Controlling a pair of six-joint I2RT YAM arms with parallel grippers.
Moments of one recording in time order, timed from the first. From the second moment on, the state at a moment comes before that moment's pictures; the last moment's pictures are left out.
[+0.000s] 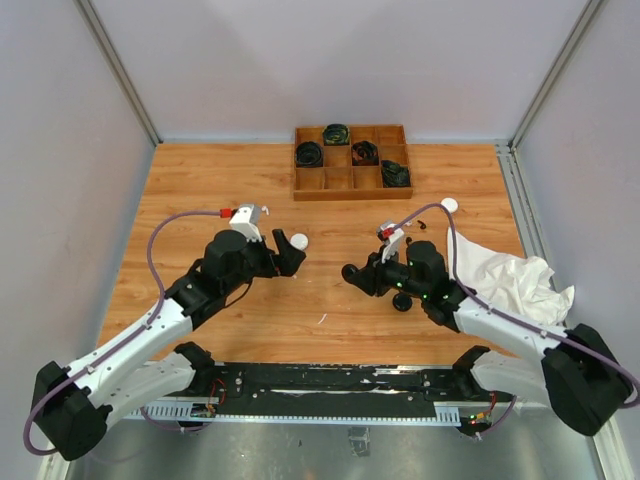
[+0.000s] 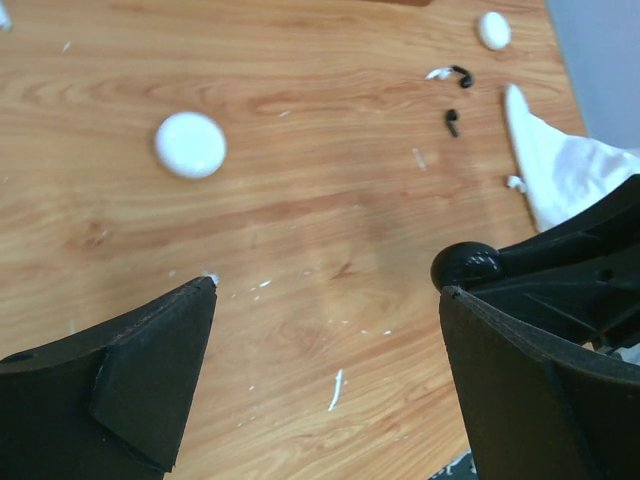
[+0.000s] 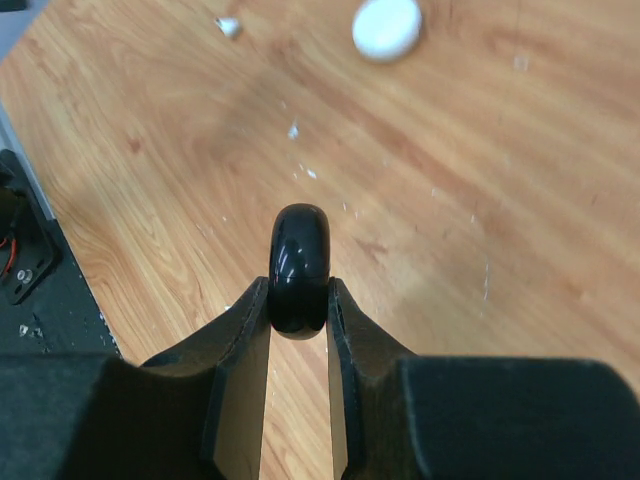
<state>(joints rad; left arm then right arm) -0.64 0.88 0.63 -0.12 -0.06 -0.57 0.66 1.05 0.41 0.34 -0.34 0.27</state>
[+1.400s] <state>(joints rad) -0.64 0.79 0.37 0.02 0.09 -0.55 0.69 0.99 0.56 -0.27 0.01 0.44</state>
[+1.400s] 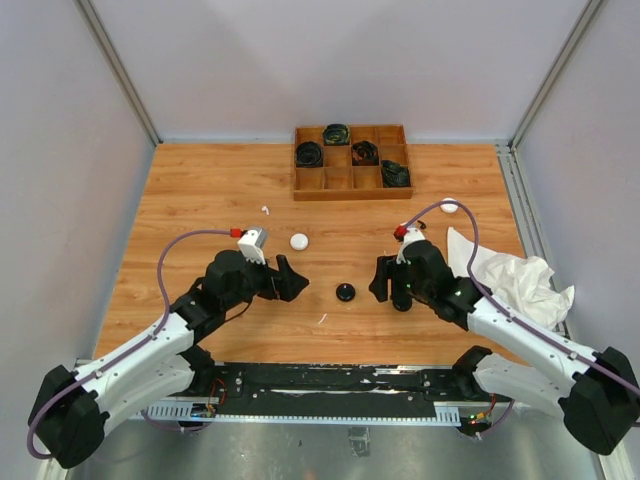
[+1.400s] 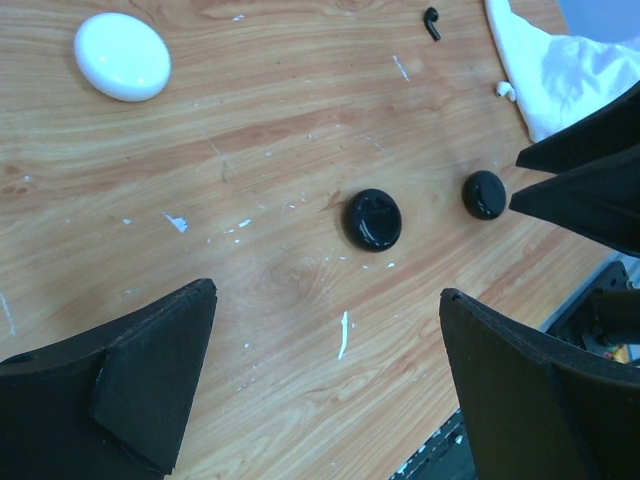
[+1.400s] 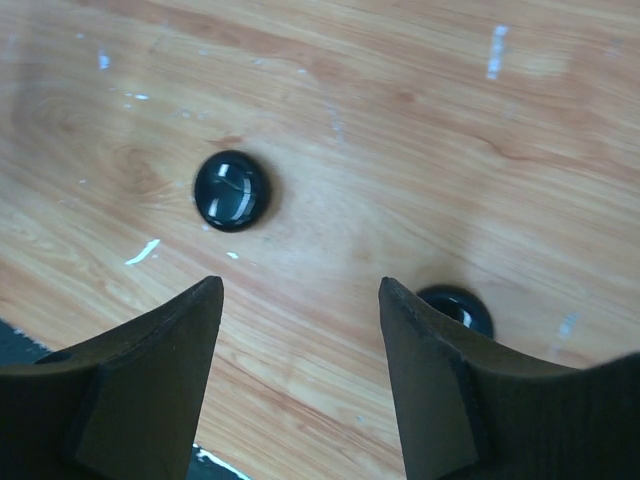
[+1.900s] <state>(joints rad) -0.64 0.88 0.42 0.08 0.21 -0.55 0.66 1.09 0.59 -0.52 0.19 0.44</state>
